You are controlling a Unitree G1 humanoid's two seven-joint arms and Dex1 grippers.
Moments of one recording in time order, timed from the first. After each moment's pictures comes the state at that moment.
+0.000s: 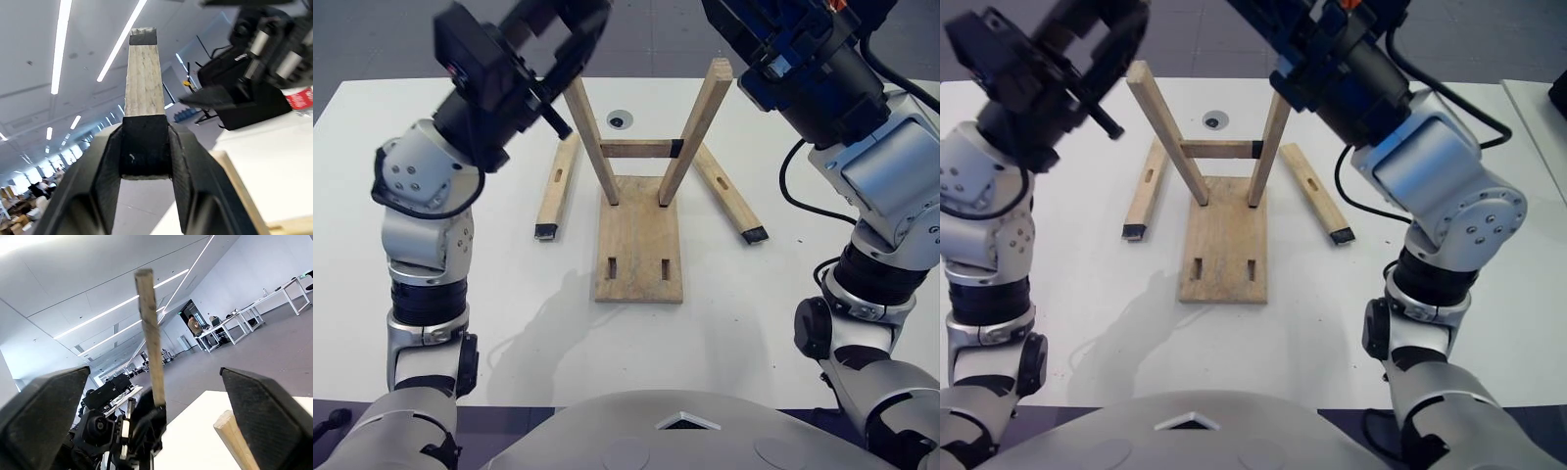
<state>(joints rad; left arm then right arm) -0.40 0.48 0.00 -0.35 -0.38 0.00 -0.61 -0.65 -0.33 -0.19 -0.43 1.76 0.81 -0.23</state>
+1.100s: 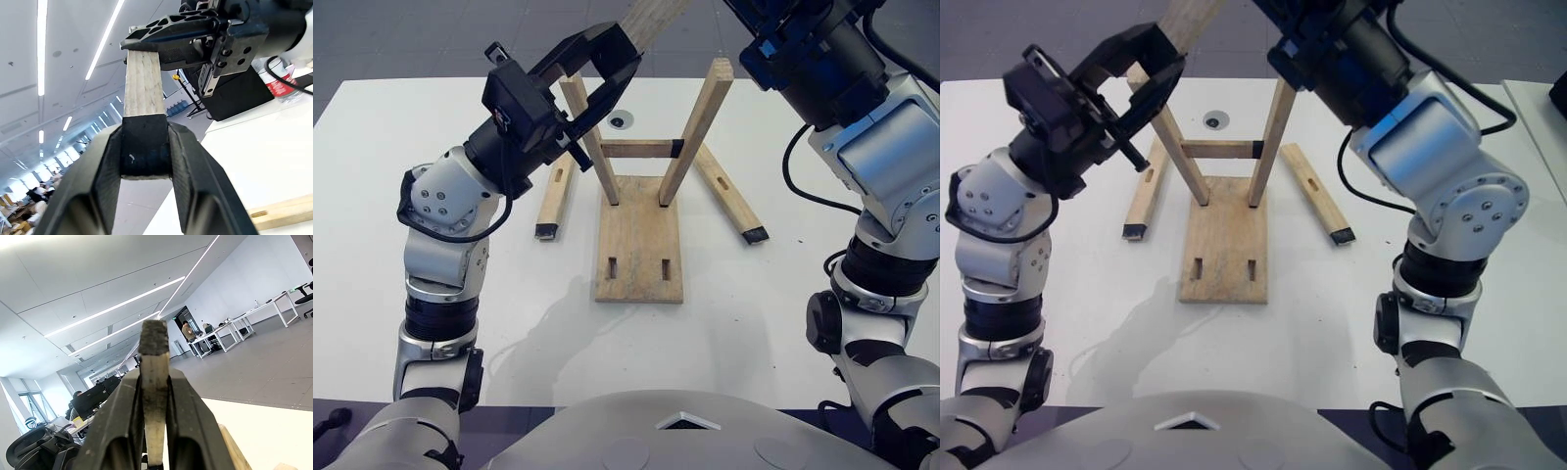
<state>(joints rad) -0.37 0.45 -0.04 -0.40 -0.27 -0.05 -0.62 -0.68 -0.37 -0.13 -0.40 1.68 0.72 -0.21</state>
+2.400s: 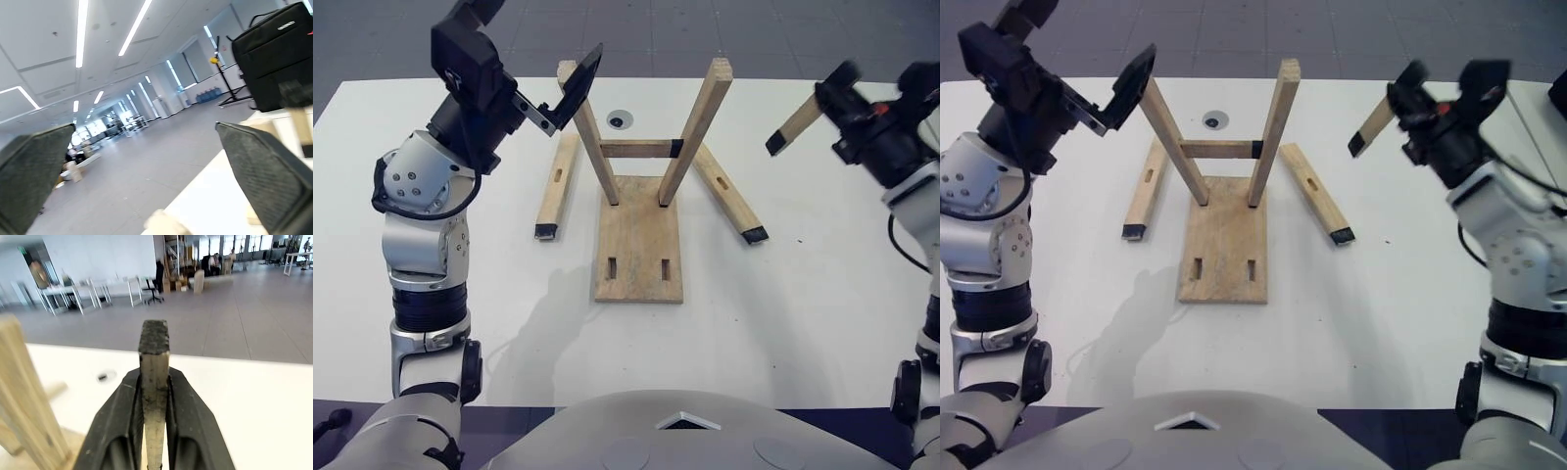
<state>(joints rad) -0.42 0.45 0.10 -0.28 -0.27 0.04 -0.52 -0.26 -0.74 -0.16 -0.20 0.86 0.62 0.20</state>
